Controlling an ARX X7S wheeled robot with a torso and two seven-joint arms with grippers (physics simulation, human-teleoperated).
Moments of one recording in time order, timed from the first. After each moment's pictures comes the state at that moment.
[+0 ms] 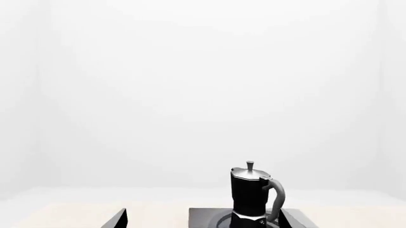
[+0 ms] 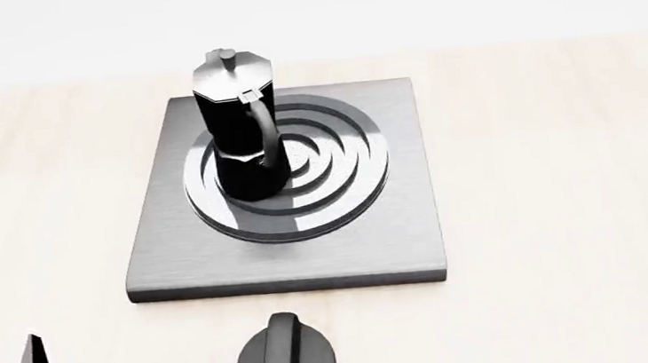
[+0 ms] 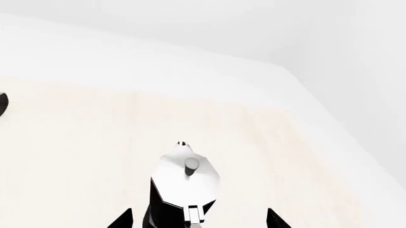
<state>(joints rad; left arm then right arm) 0.16 -0.44 0.26 0.75 -0.24 -0.04 -0.44 1.18 1.12 -0.88 0.38 1.06 0.50 0.12</state>
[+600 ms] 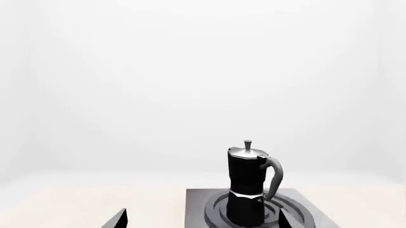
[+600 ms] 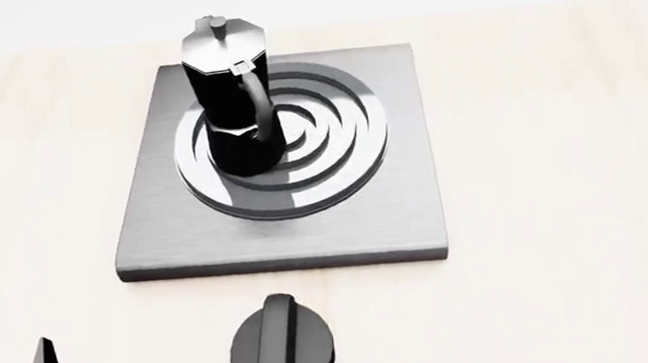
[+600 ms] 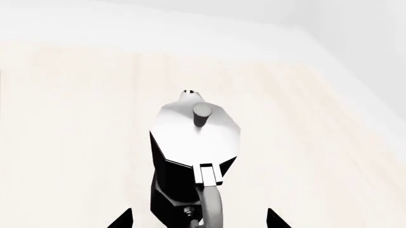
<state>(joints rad) 0.16 -0.44 0.28 0.74 -0.23 -0.04 -0.44 1.13 1.04 -0.87 0.59 1.06 0.43 0.02</state>
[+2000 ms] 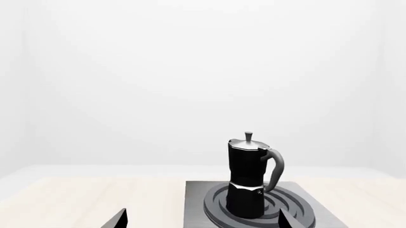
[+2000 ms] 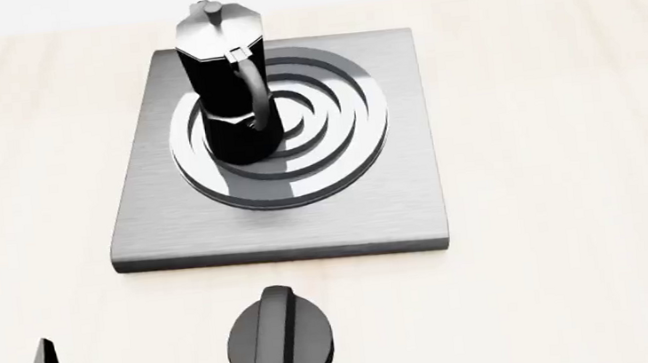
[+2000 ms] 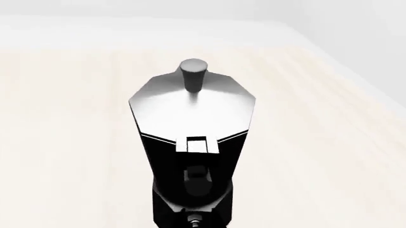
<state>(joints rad) 0.15 -0.45 0.29 0.73 -0.23 -0.02 -0.46 1.16 0.78 -0.86 1.06 0.98 0.16 -0.06</state>
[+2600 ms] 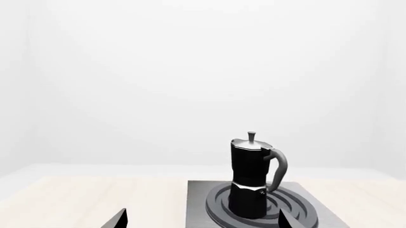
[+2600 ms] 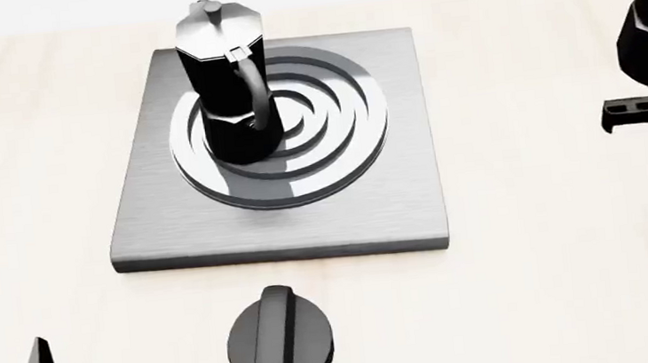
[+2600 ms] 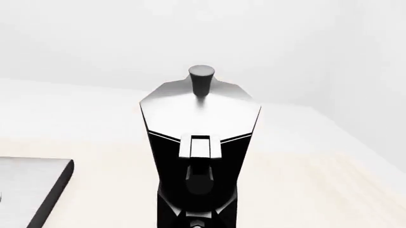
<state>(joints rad) 0.15 -0.45 0.29 0.72 -0.24 0.00 -0.46 1.12 0.87 -0.84 0.42 1.00 0.18 0.26</state>
